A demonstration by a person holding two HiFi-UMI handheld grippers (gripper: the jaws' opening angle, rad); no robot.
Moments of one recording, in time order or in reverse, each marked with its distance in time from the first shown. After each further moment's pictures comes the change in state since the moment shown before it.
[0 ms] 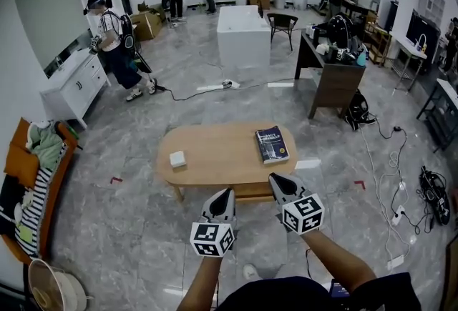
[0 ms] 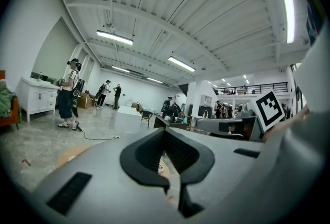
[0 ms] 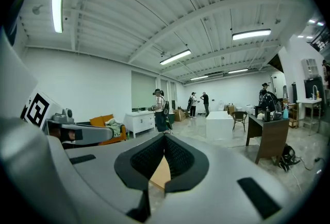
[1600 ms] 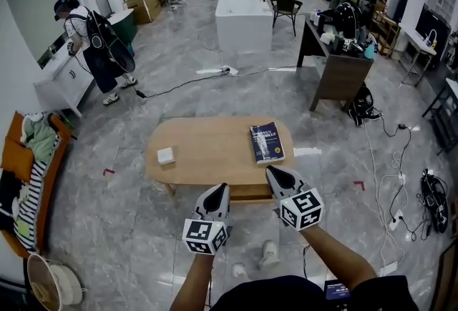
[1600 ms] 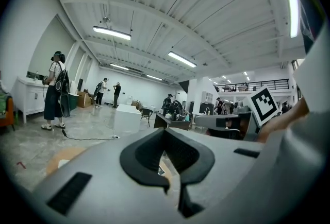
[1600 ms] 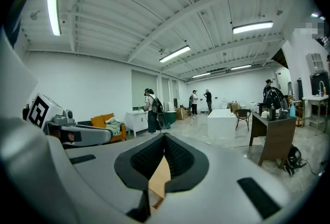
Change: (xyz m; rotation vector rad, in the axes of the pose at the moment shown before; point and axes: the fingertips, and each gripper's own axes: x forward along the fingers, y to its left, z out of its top) left arm 0.109 -0.001 -0.012 0.015 0.024 -0.002; right arm 0.053 -0.104 -0.007 0.005 0.016 0.050
